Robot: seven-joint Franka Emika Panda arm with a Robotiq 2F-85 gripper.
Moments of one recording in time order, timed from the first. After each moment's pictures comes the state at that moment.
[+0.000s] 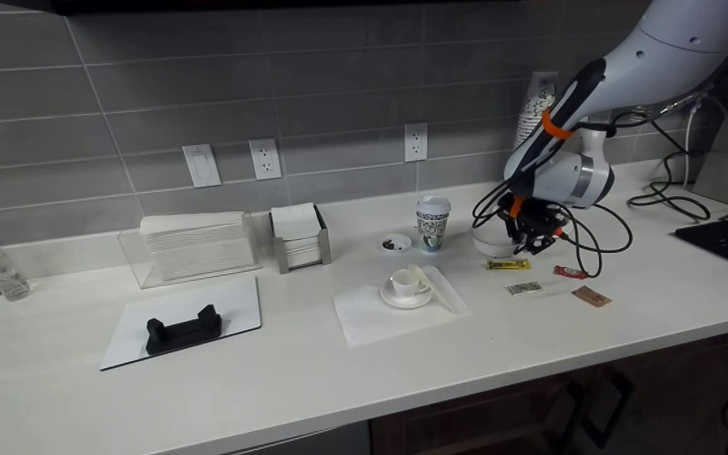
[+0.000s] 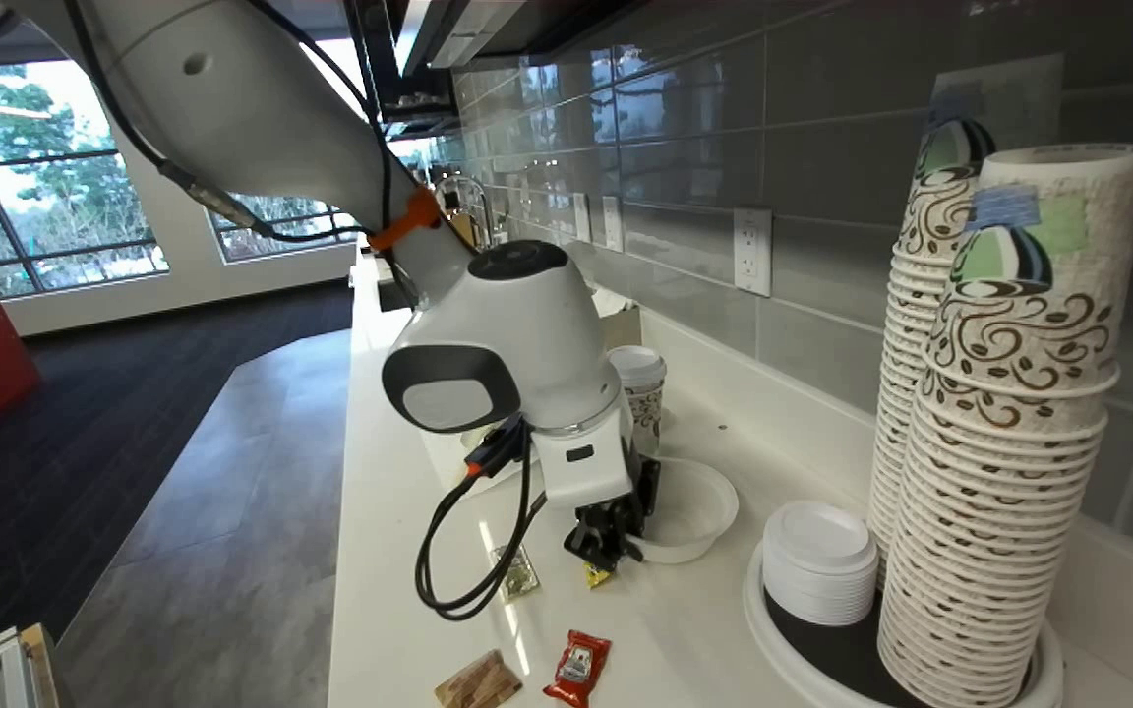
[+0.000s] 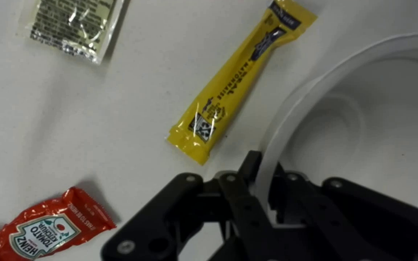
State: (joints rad) arm -0.19 0.48 -0.20 -2.22 0.64 2.94 0.66
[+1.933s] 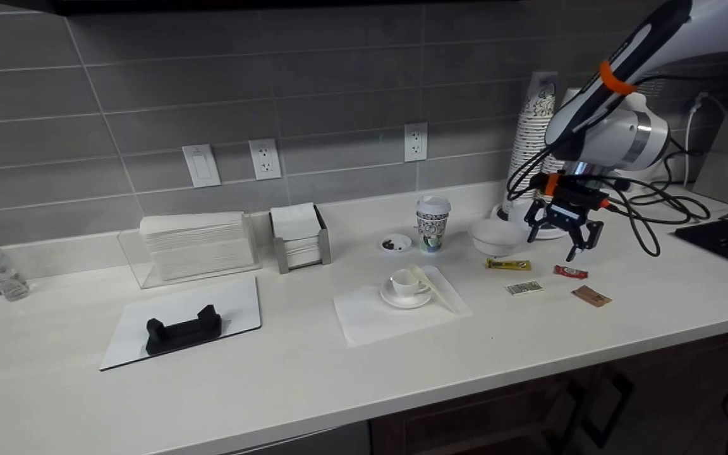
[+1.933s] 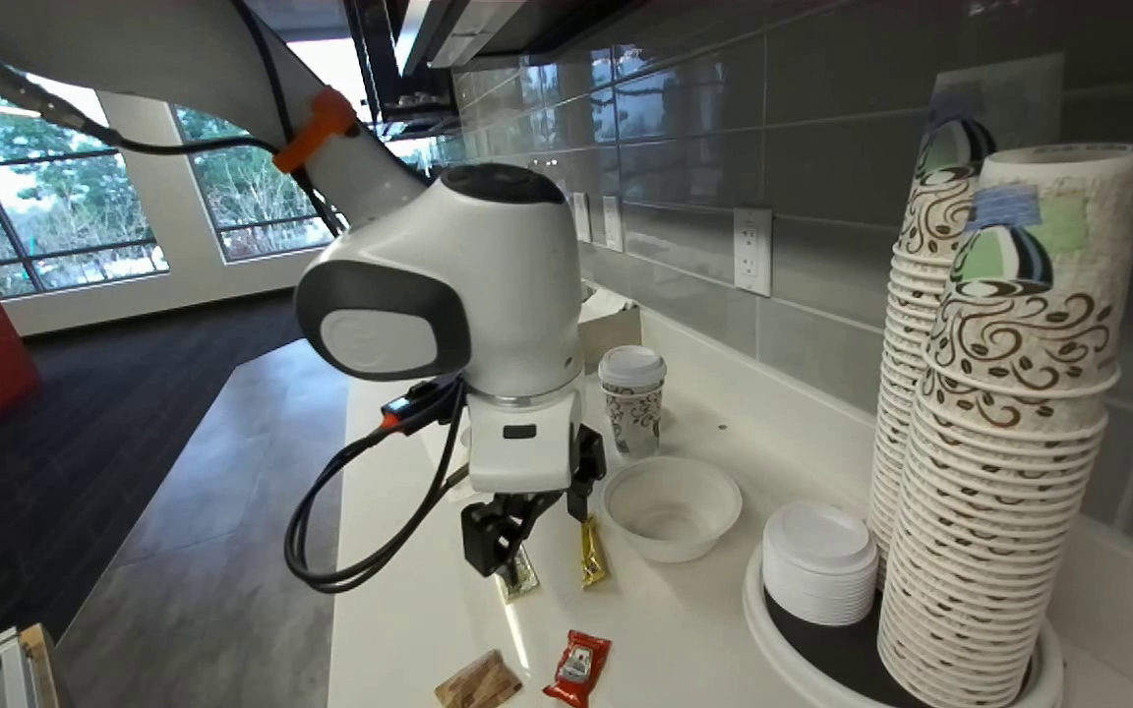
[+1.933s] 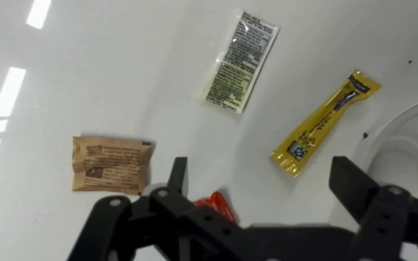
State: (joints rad) arm -0.18 0.22 -0.31 -2.38 0.49 2.56 0.75
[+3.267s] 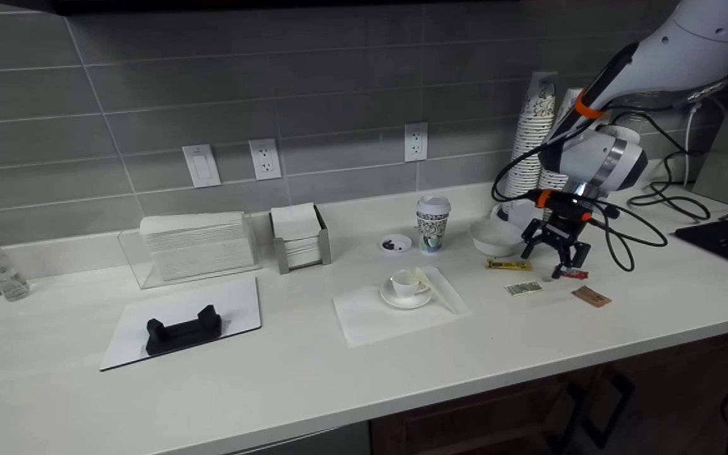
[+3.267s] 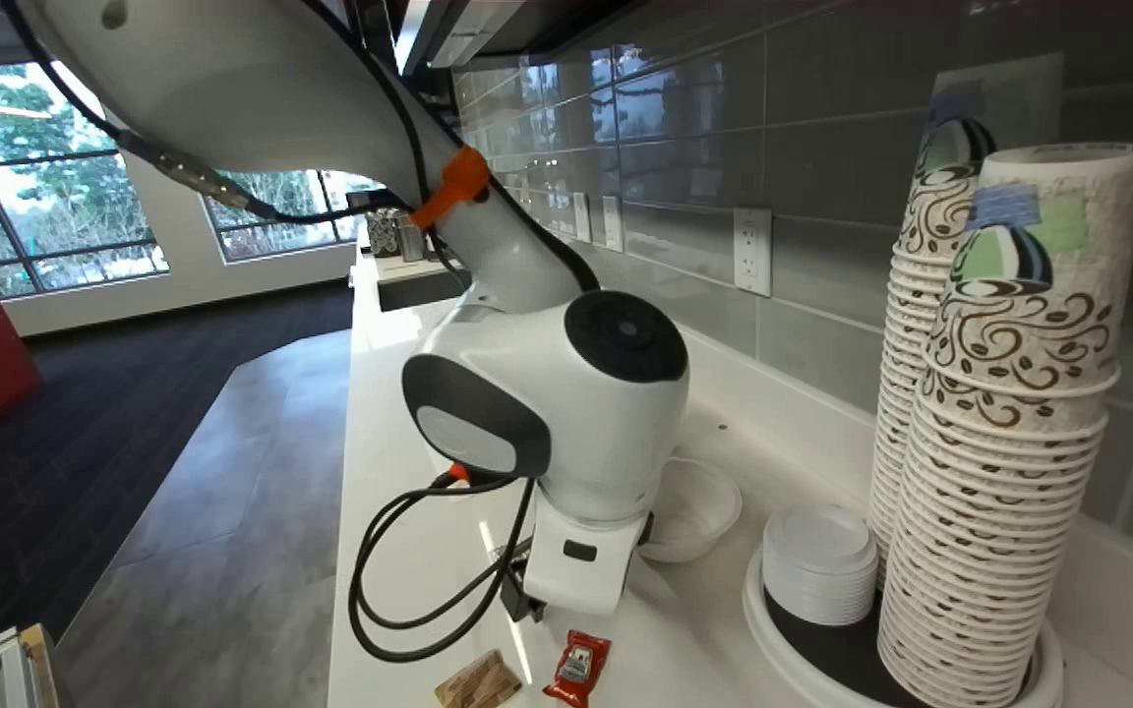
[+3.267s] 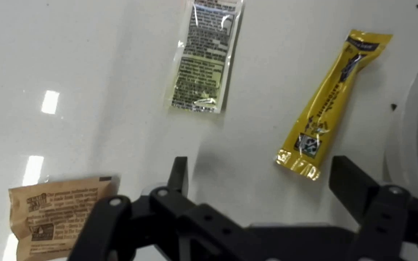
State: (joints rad) arm -0.33 0.47 -0.25 -2.18 0.80 2.40 0.65
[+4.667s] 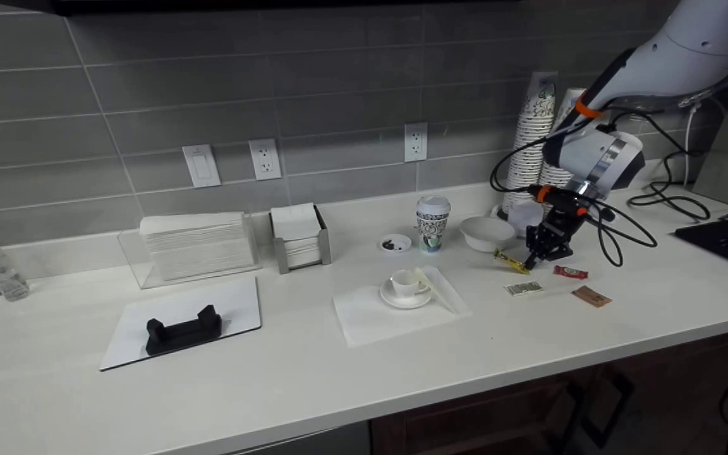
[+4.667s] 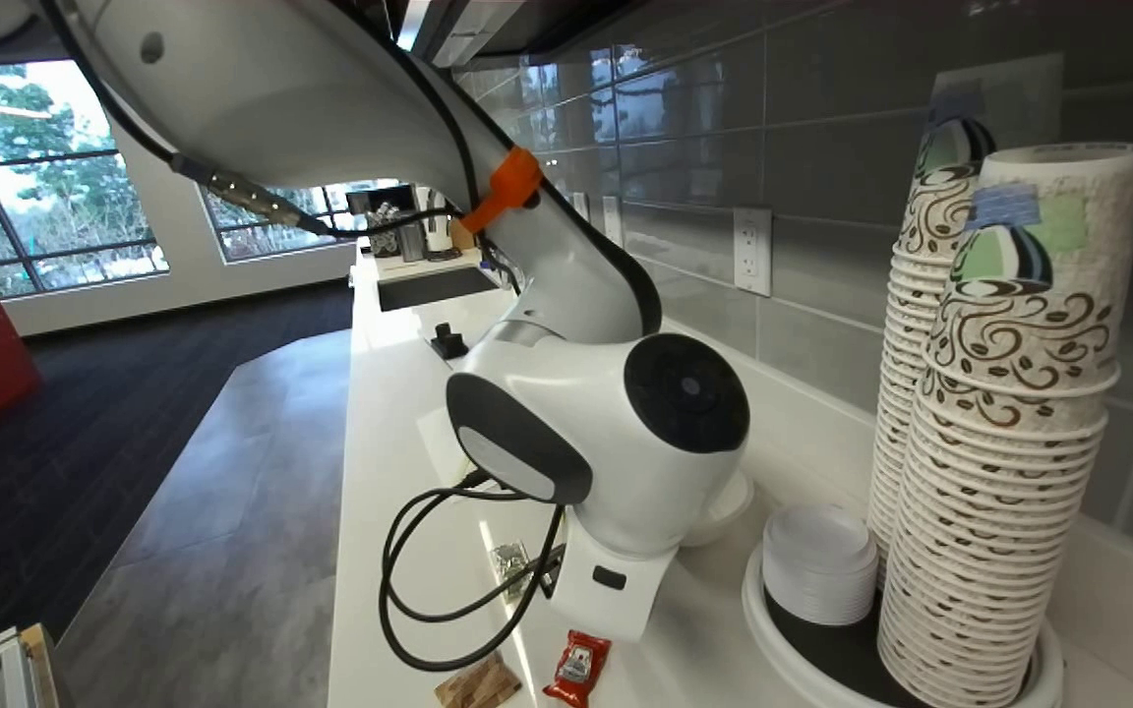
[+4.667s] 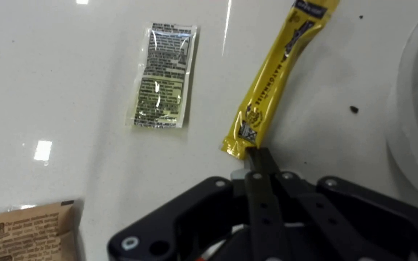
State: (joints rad) arm -0.38 0.54 -0.25 -2.08 0.93 2.27 0.61
